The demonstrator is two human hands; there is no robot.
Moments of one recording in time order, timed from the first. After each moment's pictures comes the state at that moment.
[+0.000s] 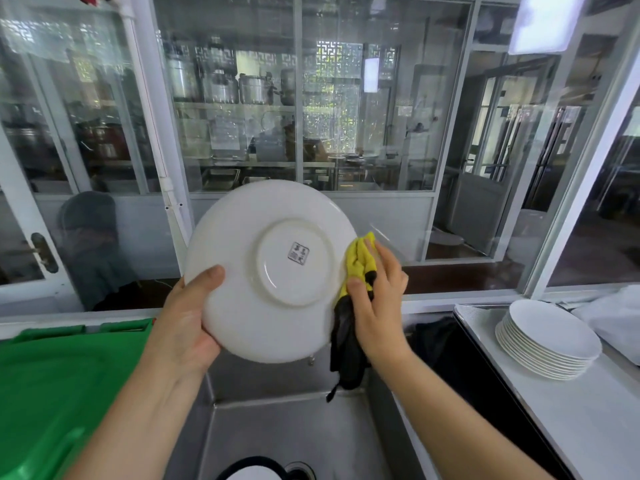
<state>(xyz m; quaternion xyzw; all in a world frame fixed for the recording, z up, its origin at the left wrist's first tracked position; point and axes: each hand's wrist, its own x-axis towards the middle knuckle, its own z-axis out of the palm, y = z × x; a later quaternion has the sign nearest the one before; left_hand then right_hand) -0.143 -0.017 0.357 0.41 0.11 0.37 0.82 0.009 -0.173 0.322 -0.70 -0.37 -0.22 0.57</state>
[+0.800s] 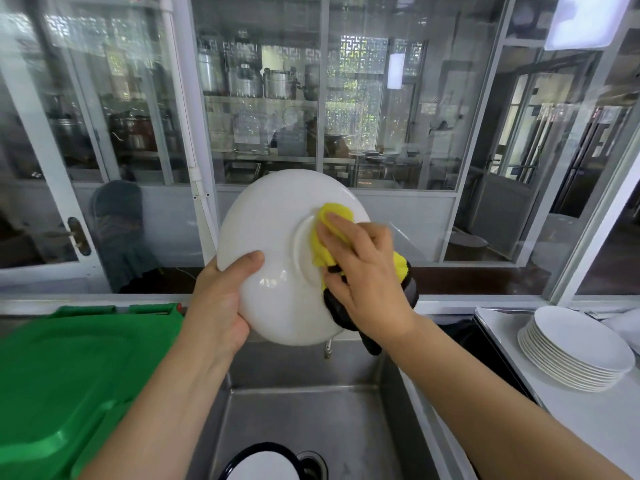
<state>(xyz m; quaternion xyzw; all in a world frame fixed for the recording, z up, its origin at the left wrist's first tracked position) -0.144 -0.016 0.361 0.43 0.13 0.41 0.79 -0.012 -0.151 0.369 -0.66 -0.56 -0.37 0.33</state>
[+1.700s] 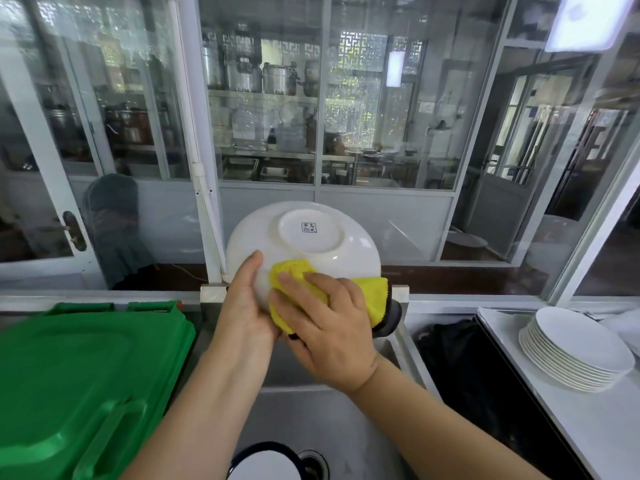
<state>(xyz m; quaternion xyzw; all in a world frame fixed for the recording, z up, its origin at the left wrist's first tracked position) -0.118 -0.011 0.342 0.24 0.18 0.28 0.91 -0.051 -0.116 0.310 -0.60 -0.60 -0.47 0.26</state>
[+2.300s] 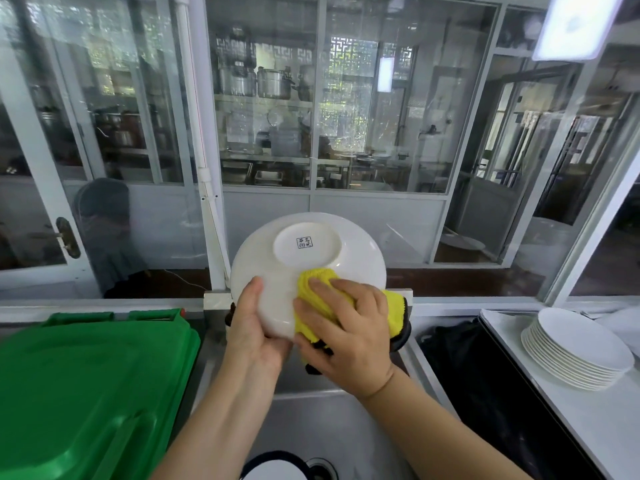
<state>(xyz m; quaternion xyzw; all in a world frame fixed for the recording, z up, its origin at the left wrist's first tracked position) -0.136 0.011 0.319 0.20 0.17 0.28 0.92 -0.061 -0.097 0.307 -0.61 -0.54 -0.50 0.30</state>
